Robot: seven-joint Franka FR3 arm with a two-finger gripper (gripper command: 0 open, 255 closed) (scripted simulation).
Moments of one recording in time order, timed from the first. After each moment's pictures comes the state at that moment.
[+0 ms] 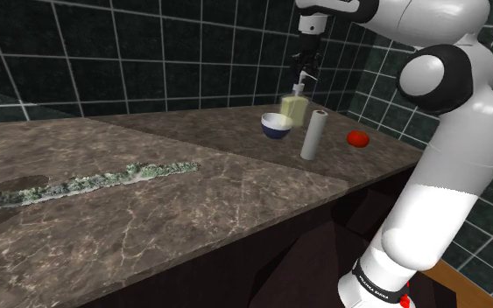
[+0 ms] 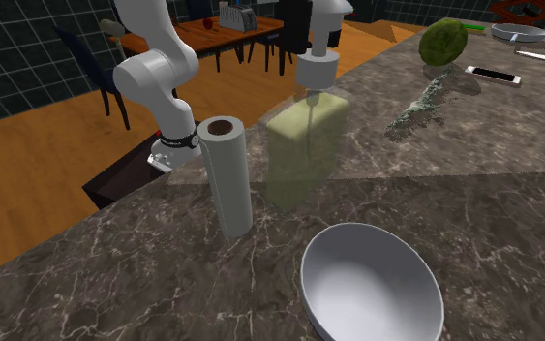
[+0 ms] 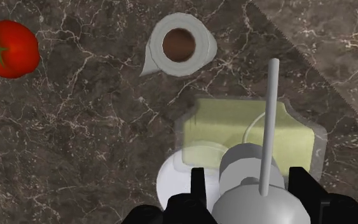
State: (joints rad) arm -0.11 0.05 -0.35 -1.36 -0.10 1.45 -0.15
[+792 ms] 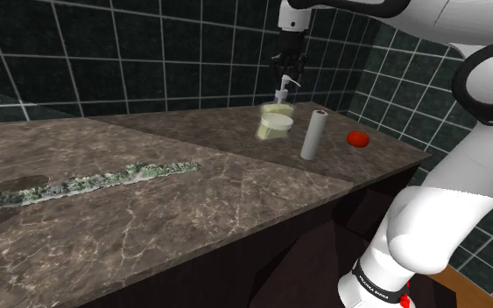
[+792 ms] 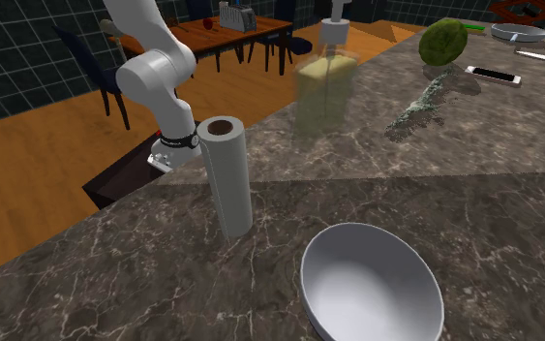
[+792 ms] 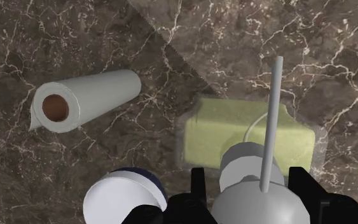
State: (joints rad) arm 0.04 -0.16 -0.17 -1.59 -0.15 1.44 0.16
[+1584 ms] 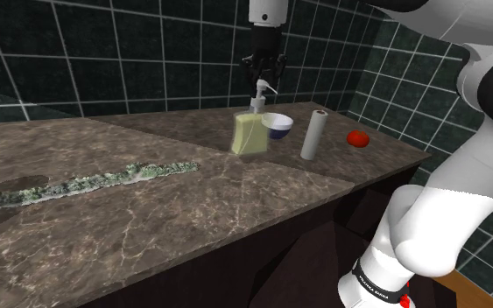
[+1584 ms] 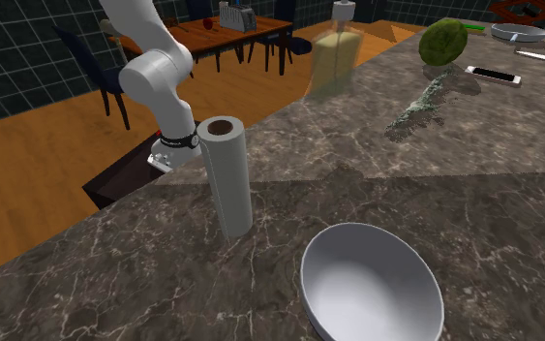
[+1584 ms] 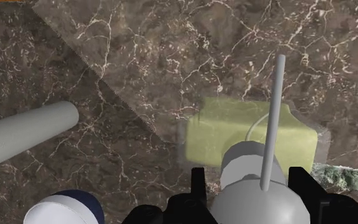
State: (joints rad) arm 0.16 -0.20 0.01 -1.63 -0.12 1.40 0.46
